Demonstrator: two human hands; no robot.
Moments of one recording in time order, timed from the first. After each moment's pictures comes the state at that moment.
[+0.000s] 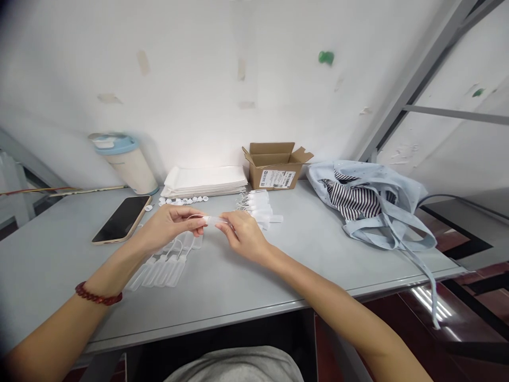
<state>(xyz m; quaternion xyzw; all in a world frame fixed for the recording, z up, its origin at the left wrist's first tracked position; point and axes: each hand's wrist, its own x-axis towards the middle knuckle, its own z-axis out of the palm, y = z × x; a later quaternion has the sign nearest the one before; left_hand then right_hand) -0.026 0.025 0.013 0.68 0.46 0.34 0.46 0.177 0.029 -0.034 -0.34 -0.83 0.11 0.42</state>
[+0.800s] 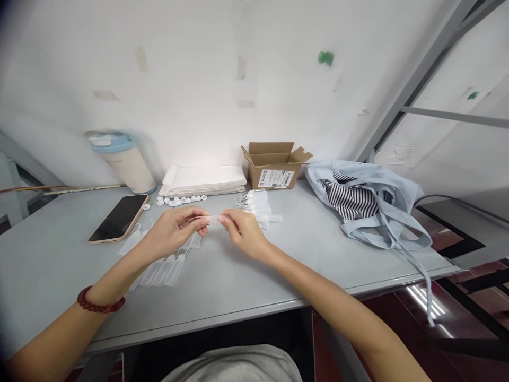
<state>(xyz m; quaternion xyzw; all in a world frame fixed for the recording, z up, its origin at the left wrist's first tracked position) -0.014 0.016 0.008 0.75 0.46 0.35 0.33 0.178 0.029 -0.027 -0.35 -0.81 0.21 0.43</state>
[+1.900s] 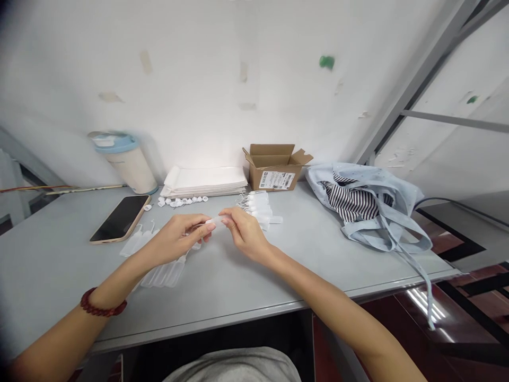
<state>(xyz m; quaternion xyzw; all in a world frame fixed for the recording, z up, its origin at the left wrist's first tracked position) -0.011 0.010 0.008 0.81 0.44 0.28 0.28 0.180 0.027 -0.027 -0.32 -0.82 0.16 0.45</state>
